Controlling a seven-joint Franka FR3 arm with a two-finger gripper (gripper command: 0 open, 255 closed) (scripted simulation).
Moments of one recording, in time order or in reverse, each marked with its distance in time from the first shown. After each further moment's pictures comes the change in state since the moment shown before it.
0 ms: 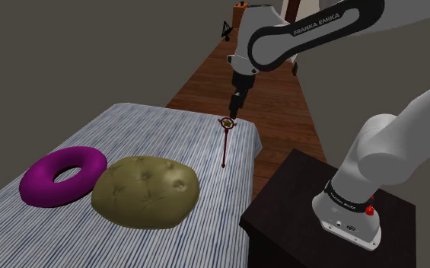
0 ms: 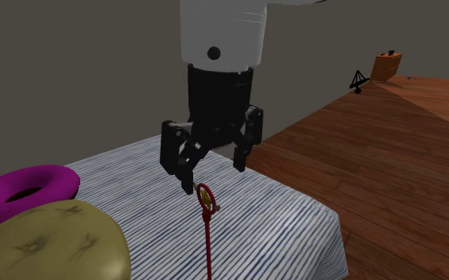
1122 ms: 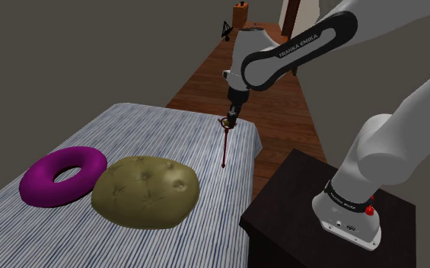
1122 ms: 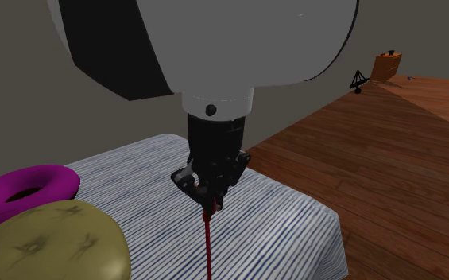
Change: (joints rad) arm 0.003 0.106 0.004 -0.054 -0.004 0.162 -0.019
